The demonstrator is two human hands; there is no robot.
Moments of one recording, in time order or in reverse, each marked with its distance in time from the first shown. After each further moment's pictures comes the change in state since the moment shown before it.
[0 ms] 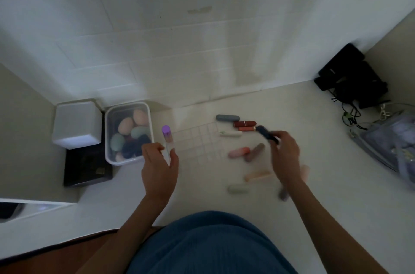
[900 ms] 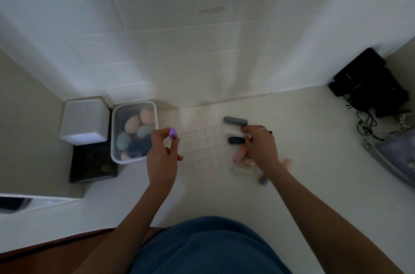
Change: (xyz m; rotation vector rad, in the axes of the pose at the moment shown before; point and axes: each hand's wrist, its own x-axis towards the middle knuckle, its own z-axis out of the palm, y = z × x) left_hand 0.028 0.007 0.005 -0.234 -0.106 -0.303; right_hand 0.029 -0.053 0.048 -0.105 -0.288 -0.243
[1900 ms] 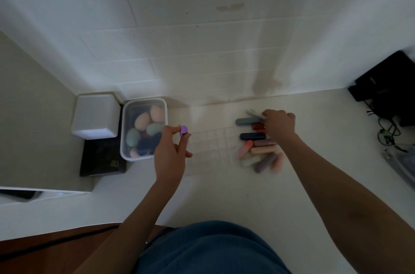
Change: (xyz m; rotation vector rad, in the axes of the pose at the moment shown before) left_hand 0.008 0.007 -0.003 0.026 -0.007 -0.029; right_hand 0.078 0.005 -0.016 -0.551 -0.187 0.070
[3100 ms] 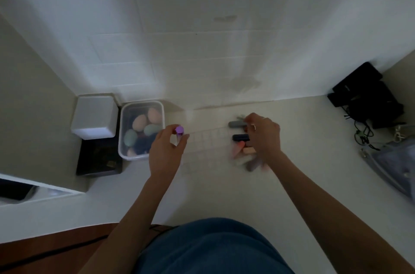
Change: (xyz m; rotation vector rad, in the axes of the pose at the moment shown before) left_hand 0.005 -0.005 -0.007 0.131 -0.032 0.079; right_hand -0.067 -0.029 -0.025 0.419 0.242 -0.024
